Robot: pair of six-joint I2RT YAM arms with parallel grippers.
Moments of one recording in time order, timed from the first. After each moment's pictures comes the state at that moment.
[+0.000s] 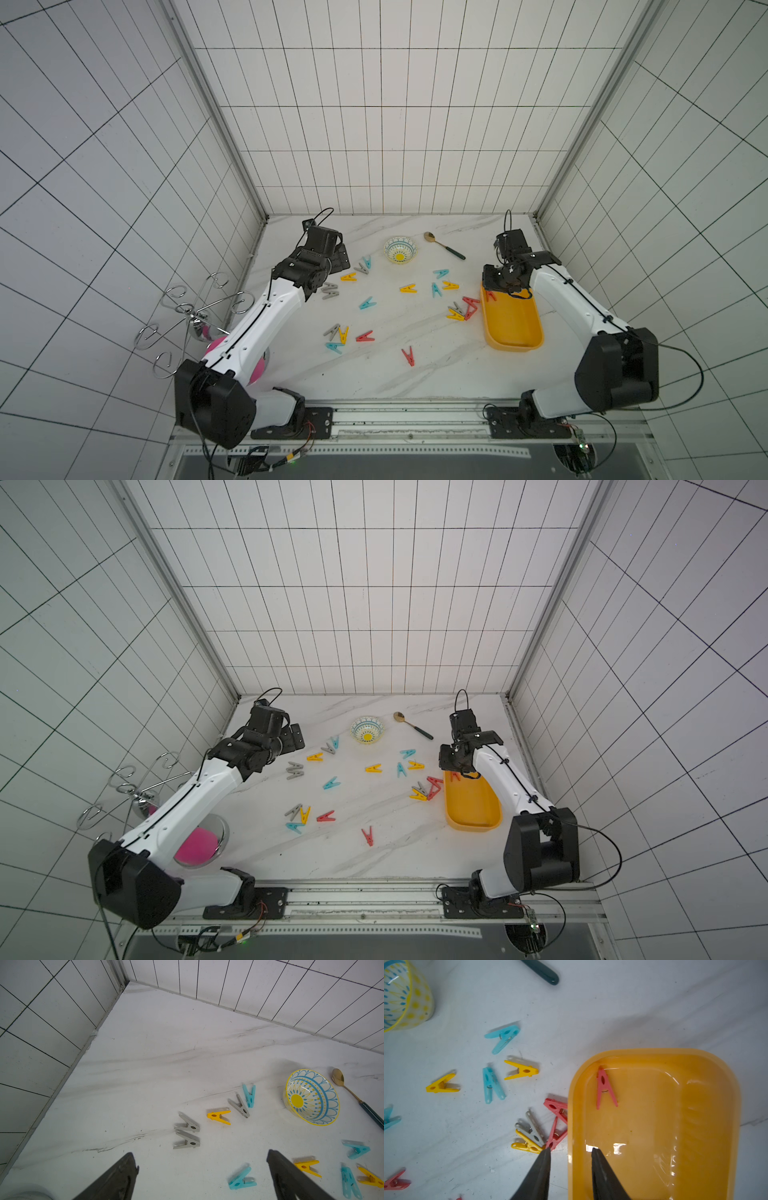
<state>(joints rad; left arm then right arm) -0.33 1.32 1.19 -0.67 -0.34 -0.51 0.33 1.46 1.17 -0.85 0.00 0.29</state>
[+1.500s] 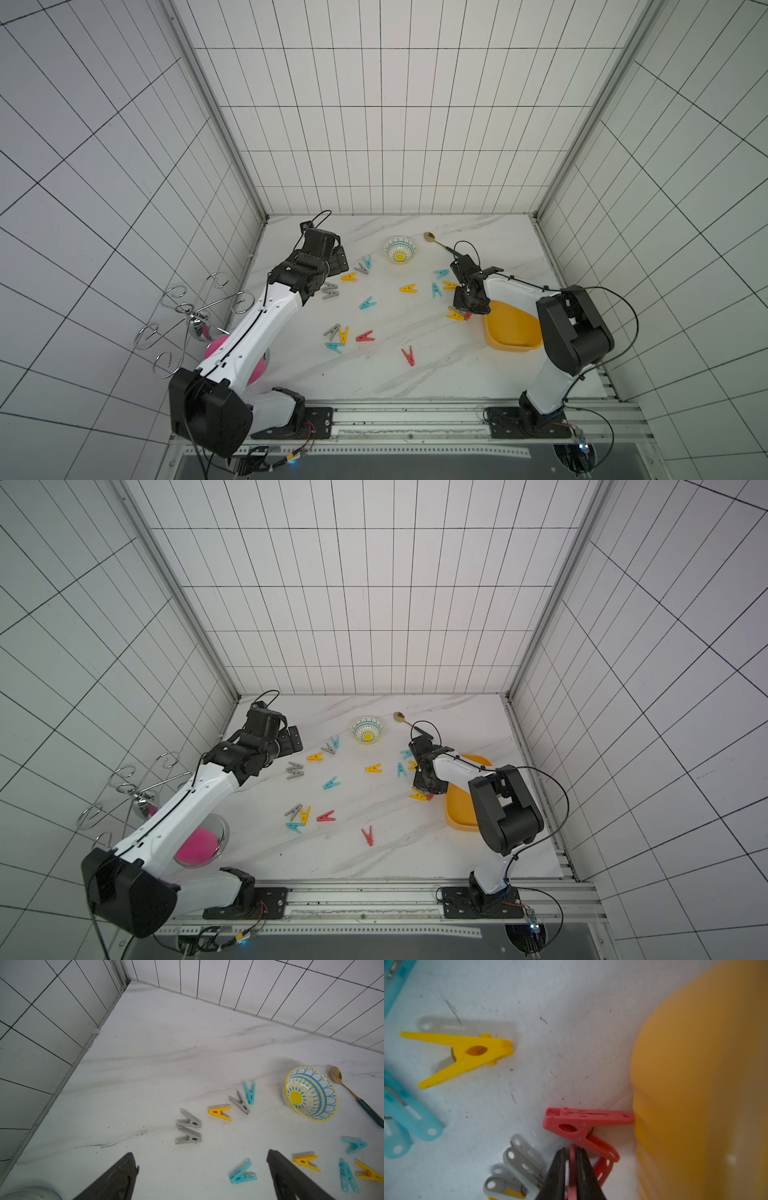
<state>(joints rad) -0.33 1.28 1.17 -0.69 -0.34 -0.50 0.52 1.75 1.03 -0.64 0.20 0.64</state>
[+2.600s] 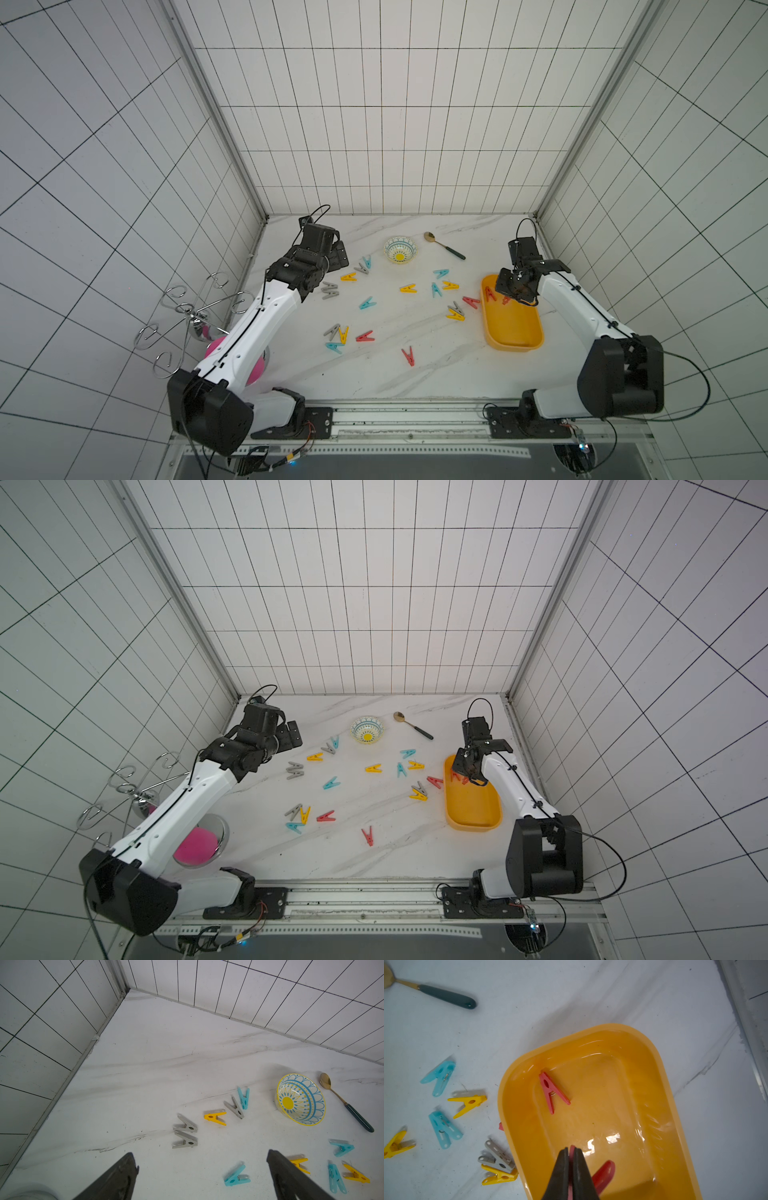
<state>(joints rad) -0.33 1.29 1.23 -0.71 -0.33 -0.50 0.17 1.44 1.06 -0.80 0.13 0.46</state>
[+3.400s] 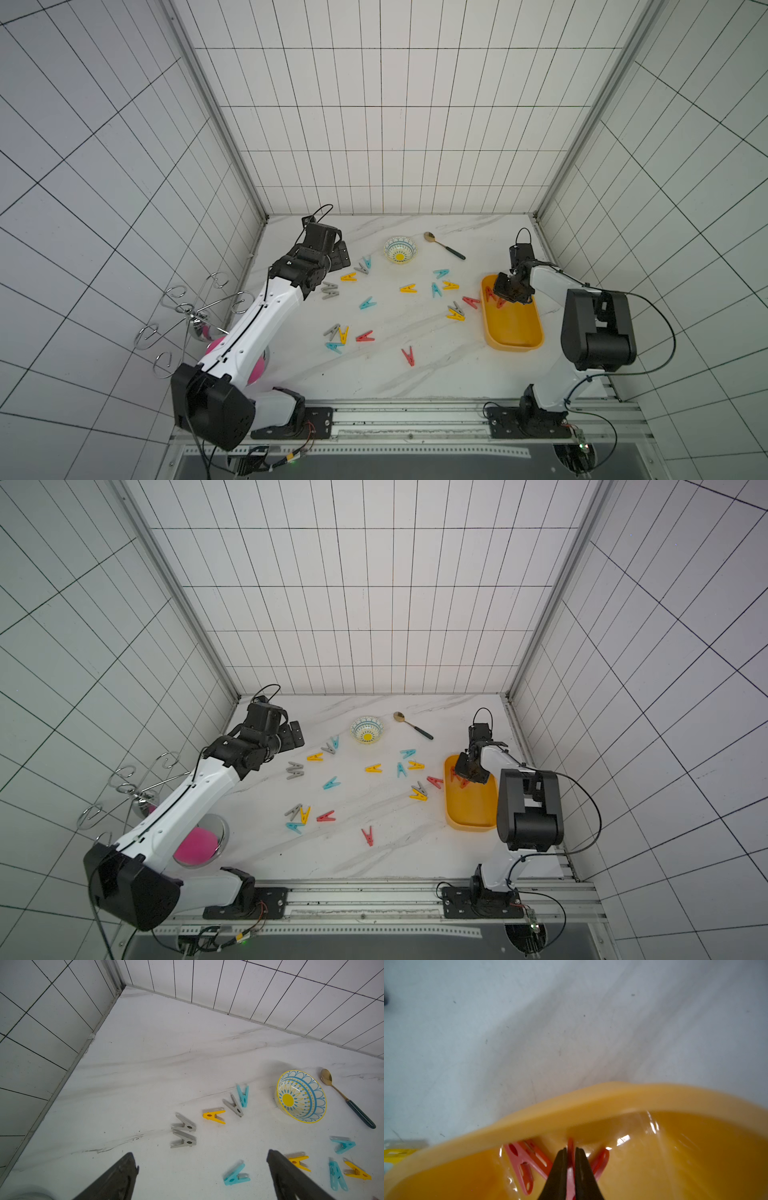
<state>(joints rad) -0.34 1.31 1.24 -0.71 -0.33 -0.50 0.06 1.72 1.04 -0.55 0.00 0.38</state>
